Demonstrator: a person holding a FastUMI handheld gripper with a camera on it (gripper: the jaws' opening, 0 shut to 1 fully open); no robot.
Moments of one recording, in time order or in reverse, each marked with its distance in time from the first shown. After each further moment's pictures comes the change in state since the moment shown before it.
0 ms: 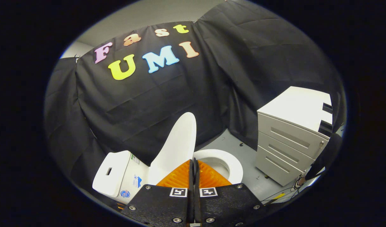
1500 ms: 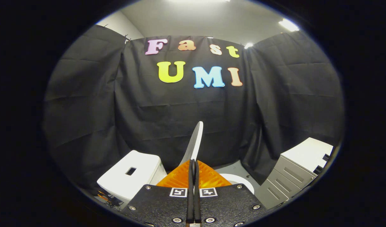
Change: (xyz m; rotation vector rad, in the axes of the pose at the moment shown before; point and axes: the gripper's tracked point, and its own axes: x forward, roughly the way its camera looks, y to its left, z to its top) arm -0.054 0.182 0.039 -0.347 -0.202 0.162
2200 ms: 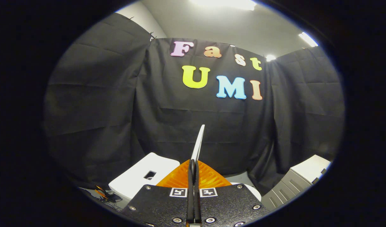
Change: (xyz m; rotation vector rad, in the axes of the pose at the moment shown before) arm -0.001 0.098 0.011 -0.146 -0.054 0.093
